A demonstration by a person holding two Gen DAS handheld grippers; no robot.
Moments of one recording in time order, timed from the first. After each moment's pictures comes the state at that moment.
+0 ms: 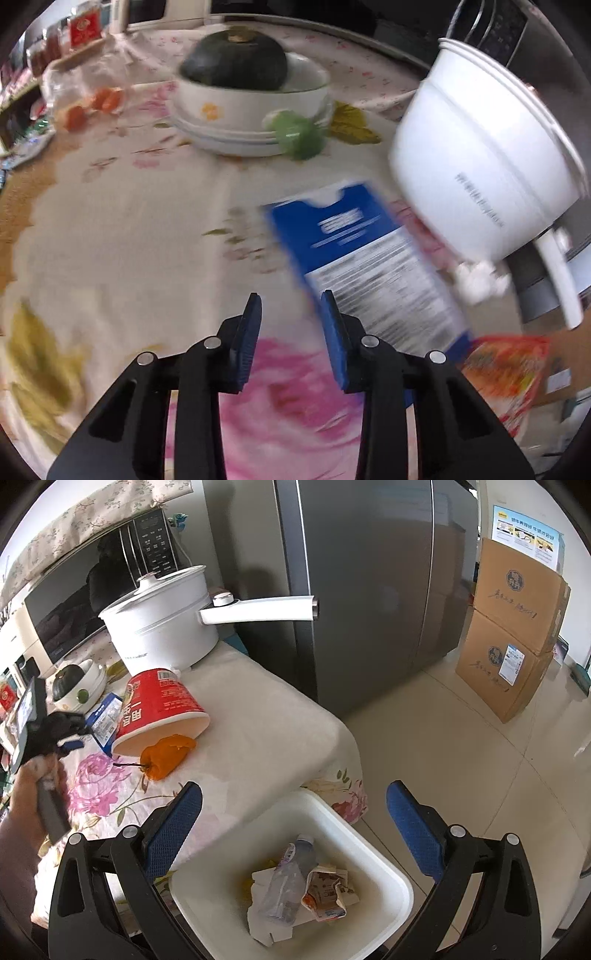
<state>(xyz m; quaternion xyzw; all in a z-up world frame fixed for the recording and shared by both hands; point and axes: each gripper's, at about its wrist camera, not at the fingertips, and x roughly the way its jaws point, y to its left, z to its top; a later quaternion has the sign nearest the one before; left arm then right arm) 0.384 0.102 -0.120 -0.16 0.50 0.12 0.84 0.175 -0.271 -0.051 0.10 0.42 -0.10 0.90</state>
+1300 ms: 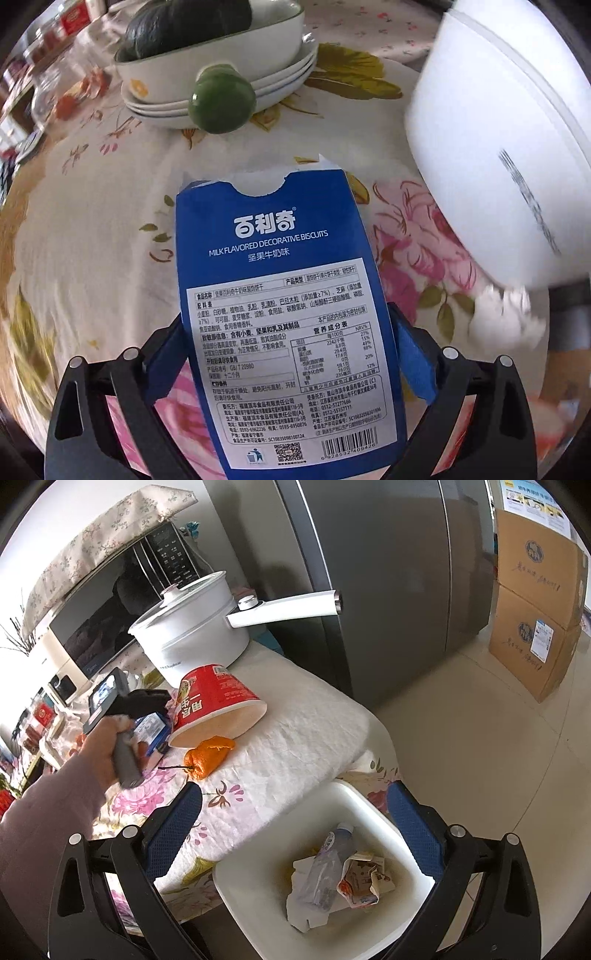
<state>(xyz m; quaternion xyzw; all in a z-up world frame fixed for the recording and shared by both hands) 0.461 0.053 -0.141 -0.15 0.57 0.18 0.79 0.174 -0.281 -0.041 0.16 0.43 -0.03 0.89</state>
